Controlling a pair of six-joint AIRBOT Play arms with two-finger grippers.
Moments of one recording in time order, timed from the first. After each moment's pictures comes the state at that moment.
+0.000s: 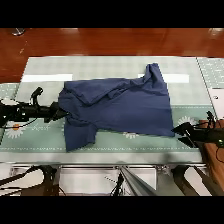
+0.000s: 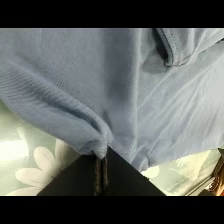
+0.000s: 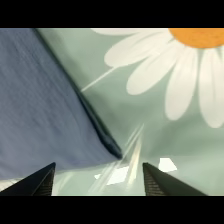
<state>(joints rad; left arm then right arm) 0.31 -1.33 0.66 0.66 -1.12 -1.09 -0.65 -0.93 0.37 -1.00 1.18 1.37</state>
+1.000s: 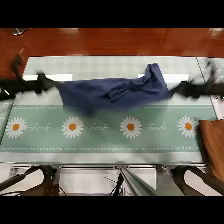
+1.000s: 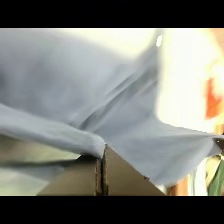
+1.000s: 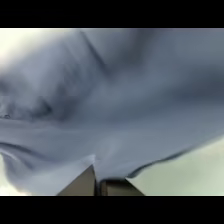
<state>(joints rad) 0.30 -1.22 1.06 0.37 -1.16 -1.08 -0.28 -1.13 1.14 -0.75 1.21 1.30</state>
